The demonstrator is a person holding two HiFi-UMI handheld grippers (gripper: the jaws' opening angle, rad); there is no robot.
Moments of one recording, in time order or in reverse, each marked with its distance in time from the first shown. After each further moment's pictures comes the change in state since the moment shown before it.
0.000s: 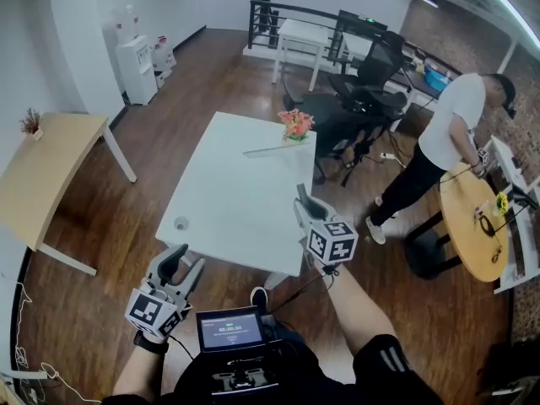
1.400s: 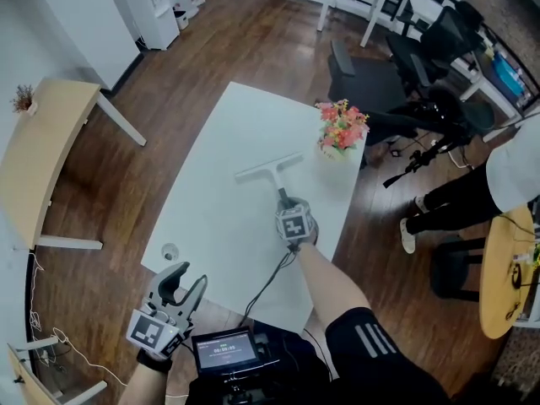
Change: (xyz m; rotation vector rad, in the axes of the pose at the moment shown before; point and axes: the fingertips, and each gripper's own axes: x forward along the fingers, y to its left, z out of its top) left arm 0.215 0.124 -0.092 -0.171 0.266 0.149; right arm 0.384 -0.132 -0.249 -0.139 0.616 0.029
